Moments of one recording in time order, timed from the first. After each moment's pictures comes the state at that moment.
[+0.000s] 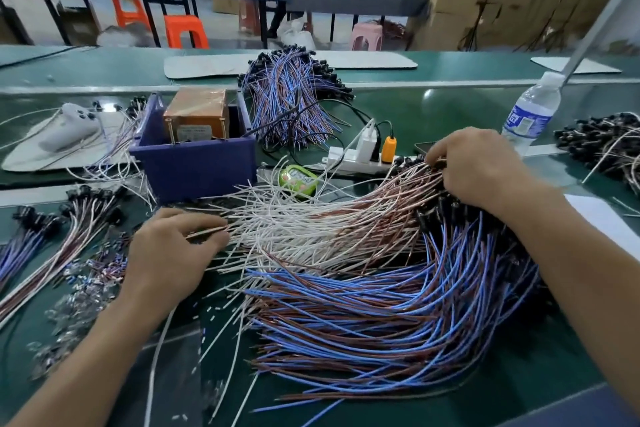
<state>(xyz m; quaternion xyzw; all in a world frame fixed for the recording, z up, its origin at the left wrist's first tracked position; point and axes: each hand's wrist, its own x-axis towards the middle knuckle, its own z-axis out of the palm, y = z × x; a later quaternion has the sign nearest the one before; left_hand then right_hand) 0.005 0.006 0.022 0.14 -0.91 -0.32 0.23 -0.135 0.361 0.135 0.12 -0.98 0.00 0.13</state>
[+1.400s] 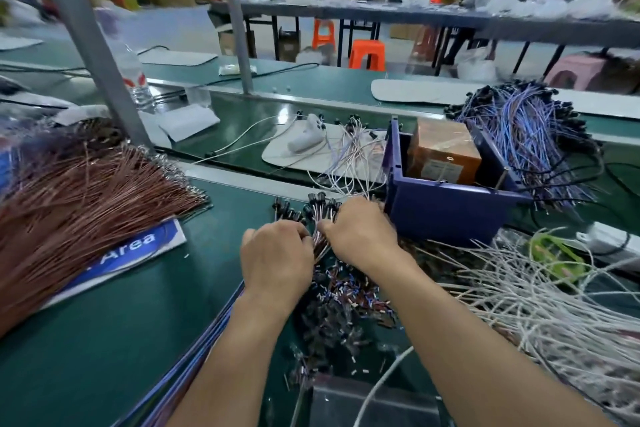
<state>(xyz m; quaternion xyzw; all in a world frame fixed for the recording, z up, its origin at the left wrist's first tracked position) 0.029 -0.149 0.007 0.39 -0.89 -0.12 0.21 -0.072 -0.077 0.036 0.24 -0.93 0.24 -0.10</state>
